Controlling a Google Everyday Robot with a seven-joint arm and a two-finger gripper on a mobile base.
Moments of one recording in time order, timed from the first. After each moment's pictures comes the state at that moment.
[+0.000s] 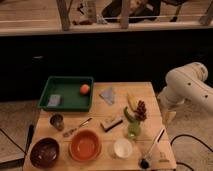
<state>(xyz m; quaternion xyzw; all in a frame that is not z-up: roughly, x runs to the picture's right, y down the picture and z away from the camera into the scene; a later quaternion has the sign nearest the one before) 0.292 0.110 0.681 -0.28 0.02 0.03 0.96</state>
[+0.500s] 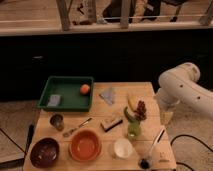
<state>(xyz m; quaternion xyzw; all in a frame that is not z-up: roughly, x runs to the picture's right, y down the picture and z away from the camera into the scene) 0.263 0.112 0.682 -0.28 0.03 -0.06 0.96</state>
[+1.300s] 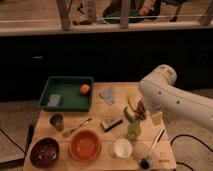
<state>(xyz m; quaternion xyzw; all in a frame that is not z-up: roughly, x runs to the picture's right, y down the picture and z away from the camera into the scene) 0.218 0.116 0.678 -0.27 0.04 -0.20 0.94</state>
